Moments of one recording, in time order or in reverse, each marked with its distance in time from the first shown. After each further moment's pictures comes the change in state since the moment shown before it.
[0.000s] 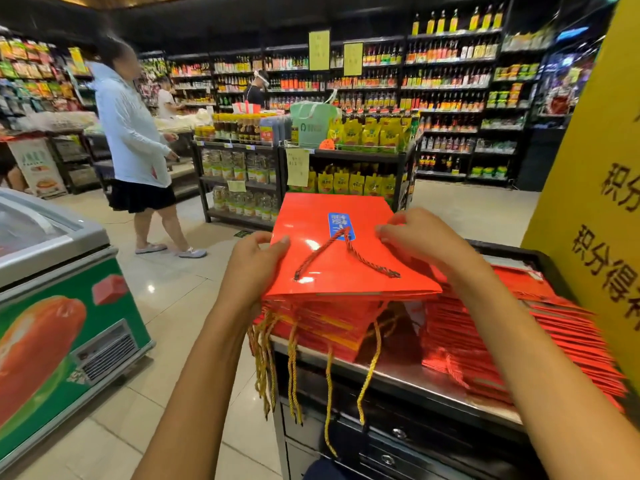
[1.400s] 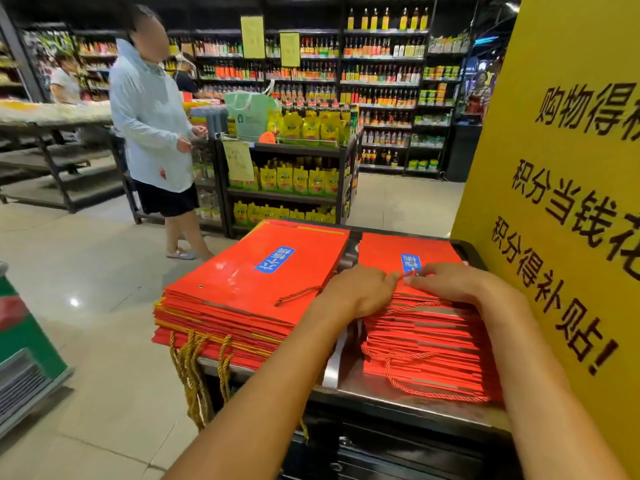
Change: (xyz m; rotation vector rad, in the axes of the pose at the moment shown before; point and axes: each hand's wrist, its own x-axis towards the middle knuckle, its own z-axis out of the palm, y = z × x) left_hand -0.003 -0.019 0.222 0.991 -0.772 0.378; right_hand -0.023 0.159 -0.043 -0.350 -0.325 0.351
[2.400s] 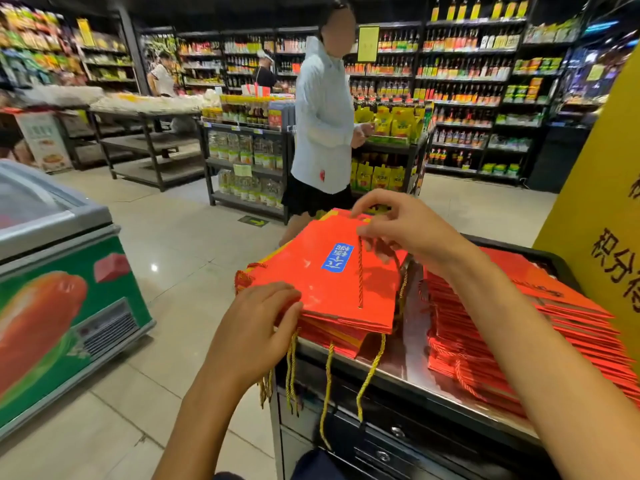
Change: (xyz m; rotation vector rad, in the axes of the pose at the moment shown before) left_hand -0.196 -0.166 -0.001 0.126 0.715 -0.045; right_hand -0.036 -0.179 -0.005 0.820 -0.020 -0.791
